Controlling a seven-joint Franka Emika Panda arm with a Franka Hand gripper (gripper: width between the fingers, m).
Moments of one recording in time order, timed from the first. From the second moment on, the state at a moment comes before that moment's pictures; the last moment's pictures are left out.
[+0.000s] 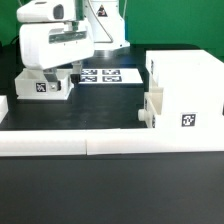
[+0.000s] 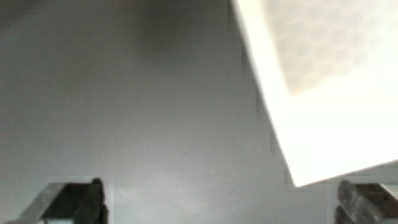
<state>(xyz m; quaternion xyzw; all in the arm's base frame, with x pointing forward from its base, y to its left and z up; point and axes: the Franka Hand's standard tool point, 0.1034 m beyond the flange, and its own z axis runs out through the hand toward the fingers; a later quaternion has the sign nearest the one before) 0.469 -0.094 0.032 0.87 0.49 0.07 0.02</state>
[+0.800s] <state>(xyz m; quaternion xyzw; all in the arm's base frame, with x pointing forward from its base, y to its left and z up) 0.451 -0.104 0.045 0.98 0.15 0.09 0.01</state>
